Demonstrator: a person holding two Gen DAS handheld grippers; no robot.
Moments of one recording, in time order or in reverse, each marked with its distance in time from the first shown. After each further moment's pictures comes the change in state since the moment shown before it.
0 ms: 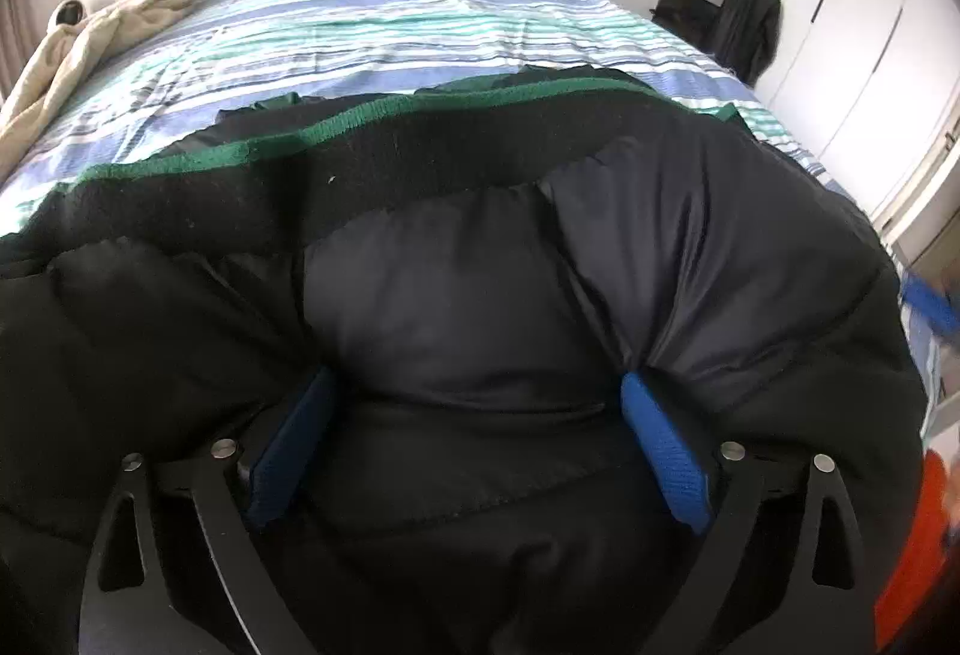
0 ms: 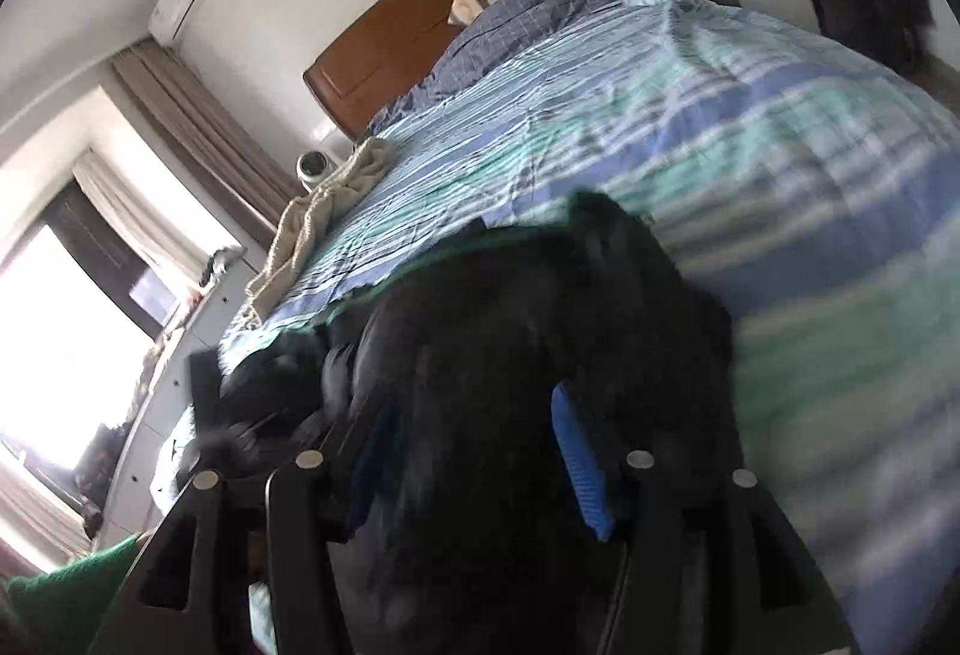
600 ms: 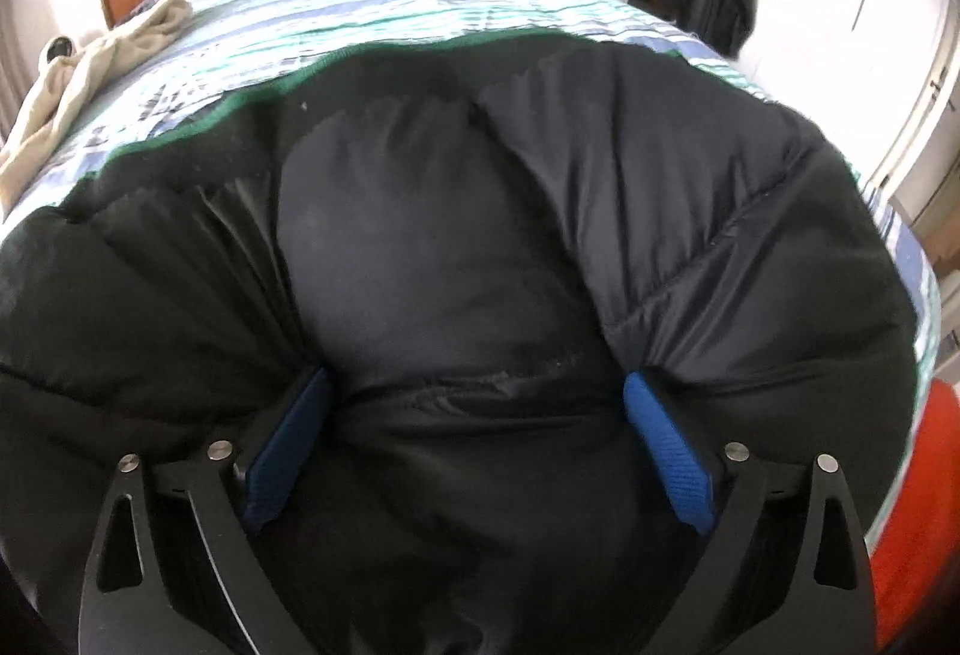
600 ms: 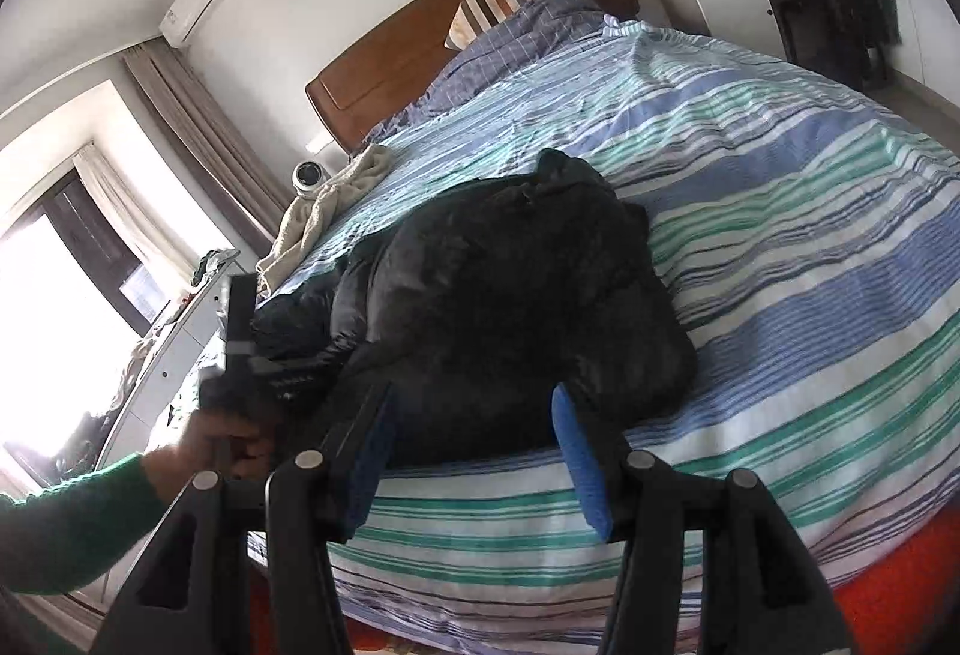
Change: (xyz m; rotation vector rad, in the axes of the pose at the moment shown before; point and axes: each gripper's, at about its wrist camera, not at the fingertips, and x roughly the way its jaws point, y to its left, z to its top) left arm -0.024 -0.022 -0.034 0.092 -0.005 0.022; right arm -0.088 0.024 -0.077 -0.053 -0.063 -0.041
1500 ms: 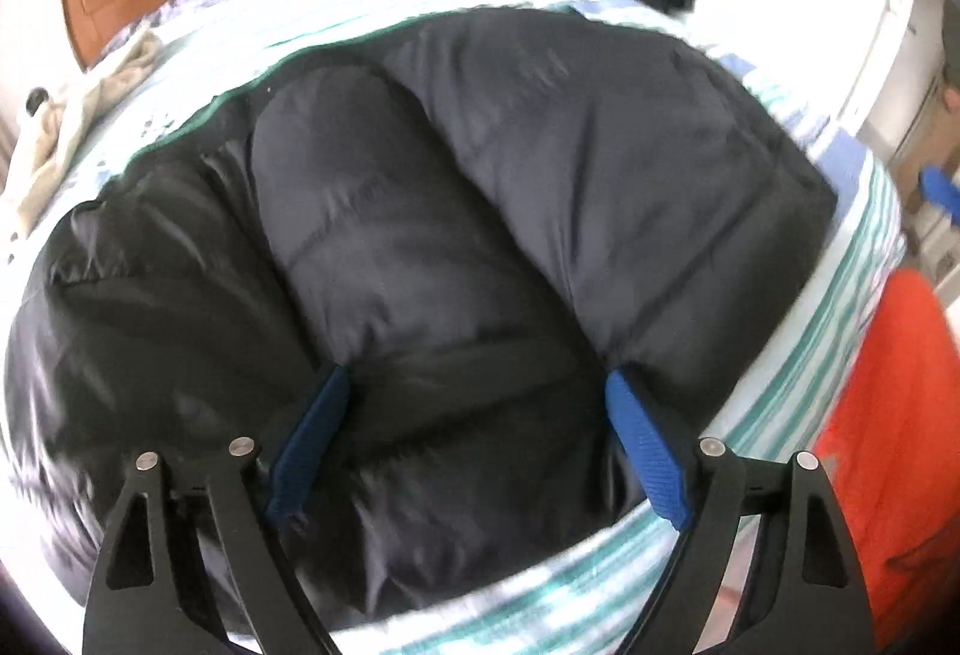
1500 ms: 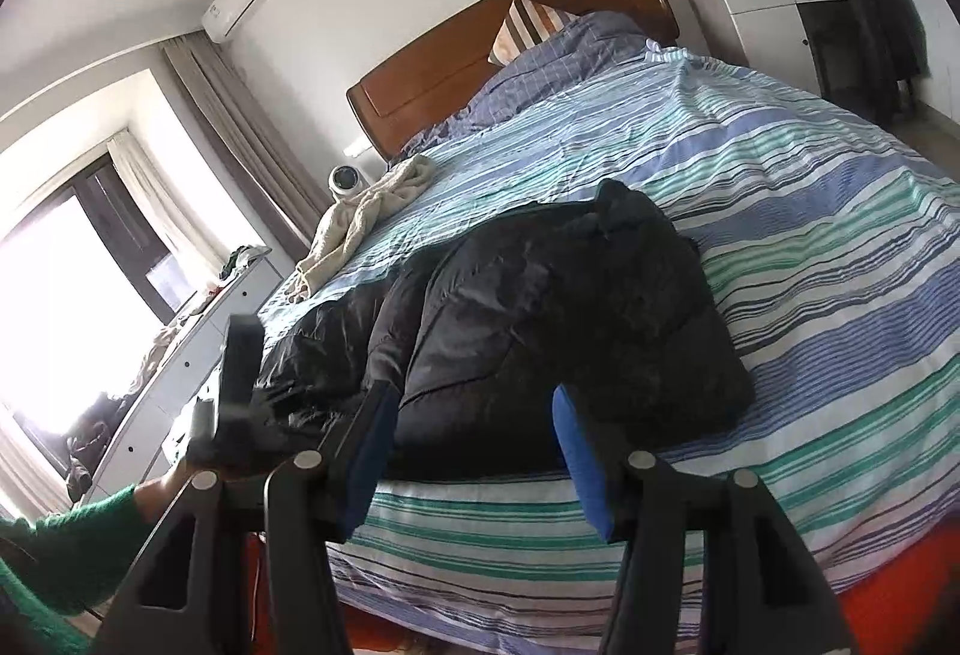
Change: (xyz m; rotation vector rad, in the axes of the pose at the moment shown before) left arm -0.063 -0.043 -0.057 0.152 0.034 0.018; right arm -0.026 0.032 -0.004 -0.062 -0.024 0.052
